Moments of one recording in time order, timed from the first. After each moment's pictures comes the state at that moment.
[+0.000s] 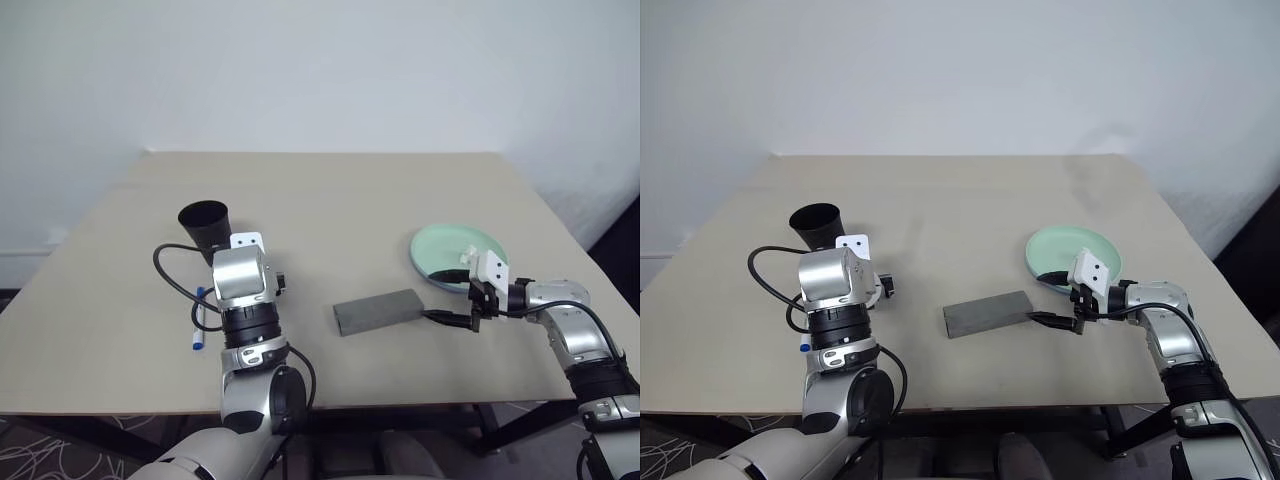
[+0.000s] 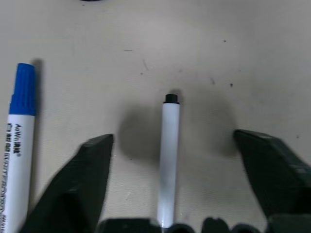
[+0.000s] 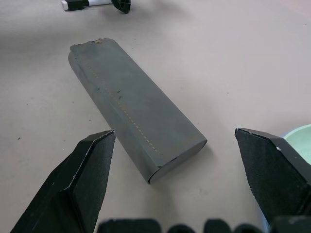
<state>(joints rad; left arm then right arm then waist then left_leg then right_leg) -0.80 -0.14 0.42 0.05 0.31 1.61 0.23 -0.39 -0.63 0.09 0.35 0.23 0.00 1.24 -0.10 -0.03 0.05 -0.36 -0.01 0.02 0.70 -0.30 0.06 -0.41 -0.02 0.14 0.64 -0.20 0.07</state>
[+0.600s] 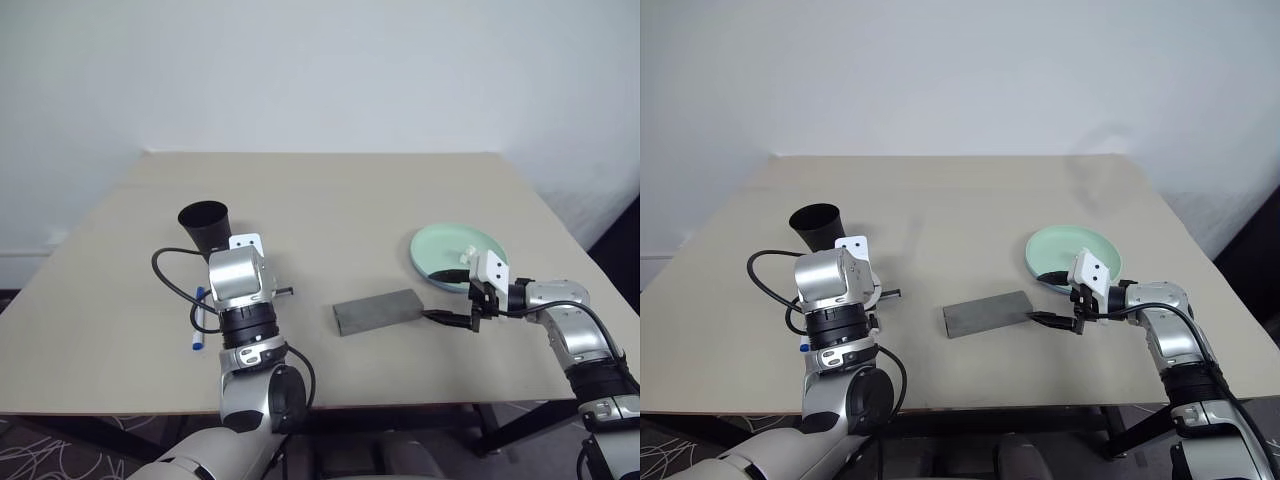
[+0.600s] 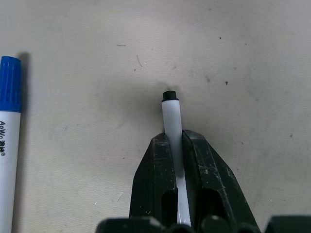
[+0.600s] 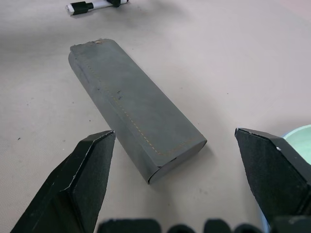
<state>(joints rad) -0.79 -0.13 0.42 0.05 0.29 1.61 0.19 -0.39 -0.63 0.09 0.35 0.23 0.00 1.24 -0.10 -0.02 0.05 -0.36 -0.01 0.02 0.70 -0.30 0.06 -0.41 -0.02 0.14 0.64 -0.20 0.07</state>
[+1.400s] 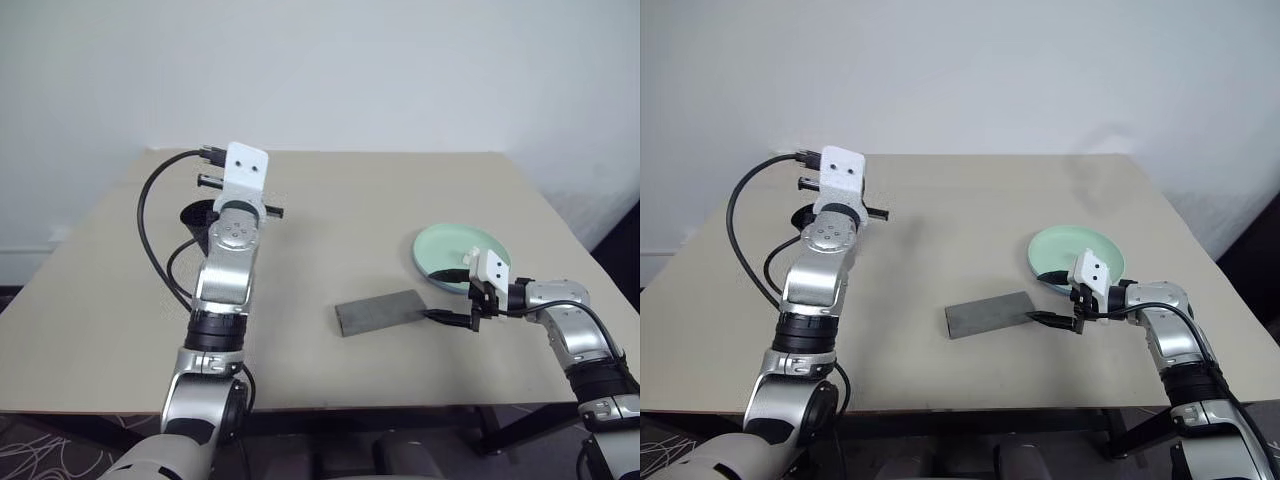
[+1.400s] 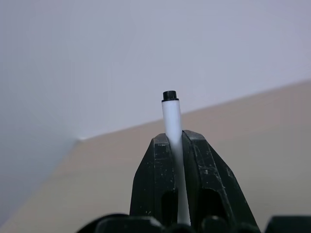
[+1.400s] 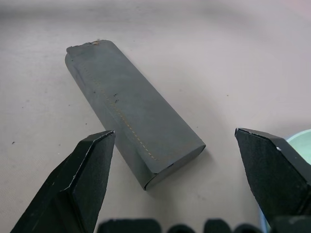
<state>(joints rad) -0.69 0.22 0.10 0.13 0.17 0.47 0.07 -0.39 -0.63 0.09 0.35 0.23 0.00 1.23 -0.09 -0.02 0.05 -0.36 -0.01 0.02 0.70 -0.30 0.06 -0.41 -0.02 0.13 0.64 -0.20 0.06</state>
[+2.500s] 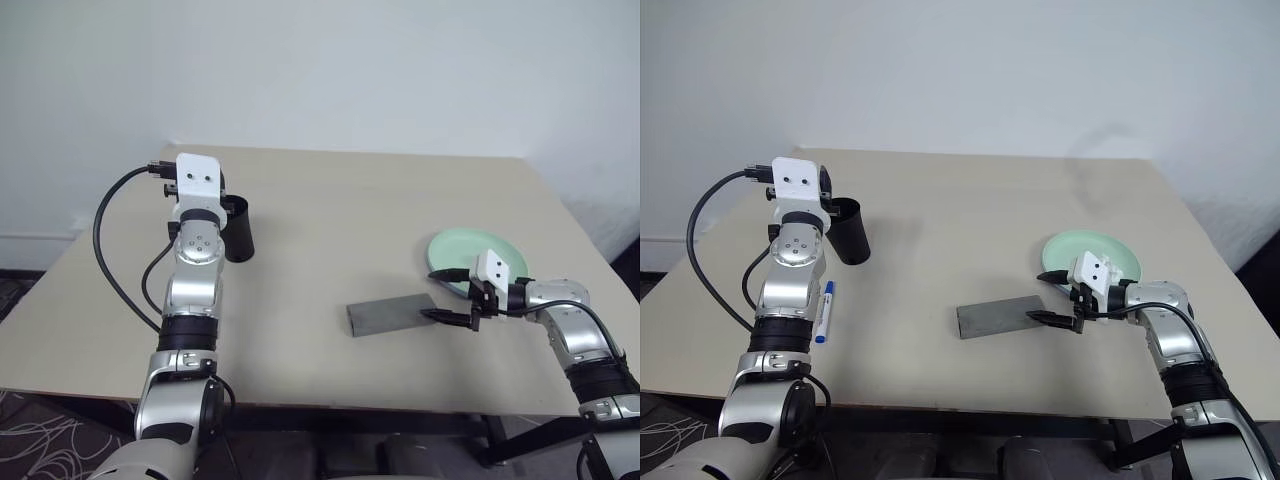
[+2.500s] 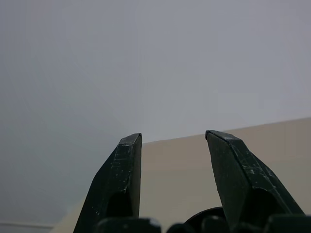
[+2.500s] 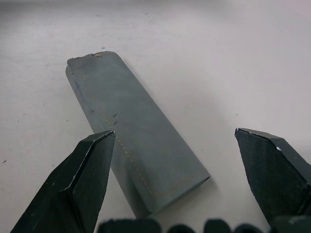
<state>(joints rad) -0.66 0.32 0.17 0.38 0.13 0.12 0.12 -0.39 -0.63 0.09 0.34 0.23 0.00 1.23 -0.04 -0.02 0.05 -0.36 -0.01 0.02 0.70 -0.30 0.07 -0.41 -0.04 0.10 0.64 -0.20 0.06</state>
